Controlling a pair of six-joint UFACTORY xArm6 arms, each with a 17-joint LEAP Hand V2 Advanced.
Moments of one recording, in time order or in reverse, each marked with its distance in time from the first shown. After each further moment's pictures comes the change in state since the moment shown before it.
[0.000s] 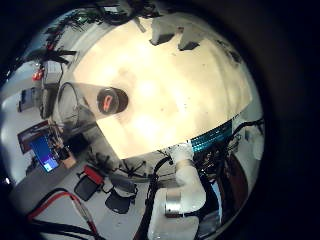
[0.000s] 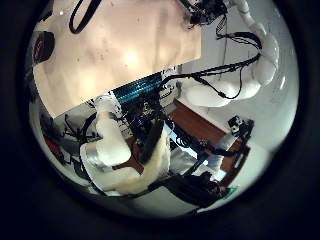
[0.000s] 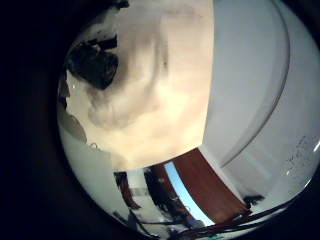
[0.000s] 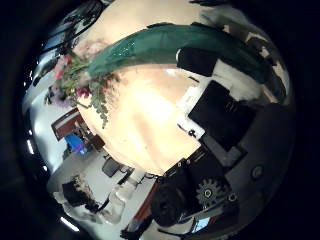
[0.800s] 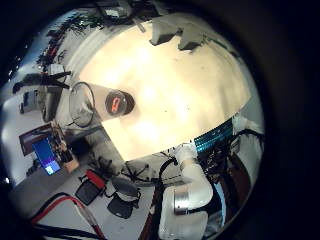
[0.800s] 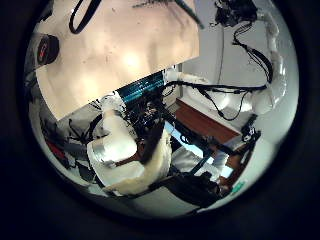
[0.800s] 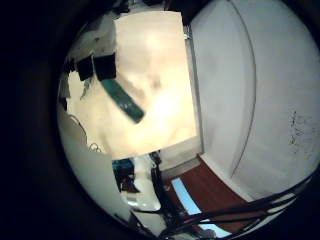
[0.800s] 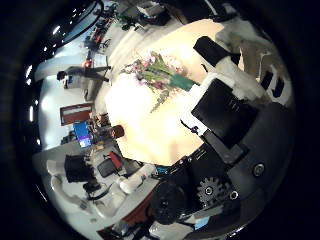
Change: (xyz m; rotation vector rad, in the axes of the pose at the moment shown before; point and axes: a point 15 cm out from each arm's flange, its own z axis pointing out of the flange) left arm -0.014 0.021 -0.019 0.057 -0.009 0.040; right arm -0.043 0.149 -0.172 0.254 -0.068 -0.092
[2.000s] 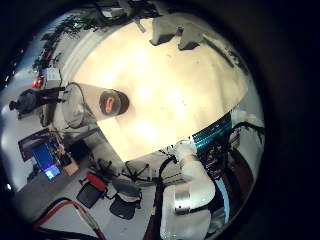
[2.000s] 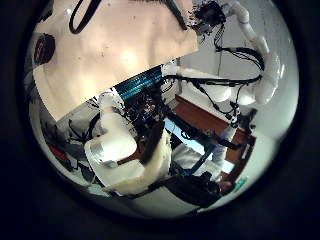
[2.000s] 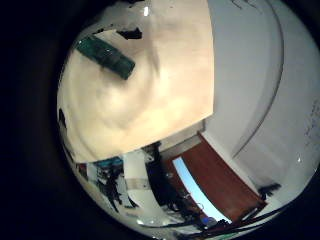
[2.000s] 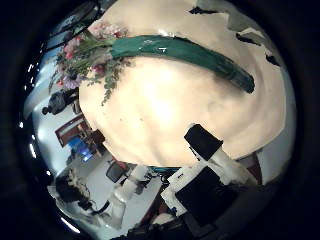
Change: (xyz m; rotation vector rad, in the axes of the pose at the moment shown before) left arm 0.005 0.003 0.016 -0.034 0.012 0.037; right arm 0.074 0.028 0.223 -0.284 0.032 0.233
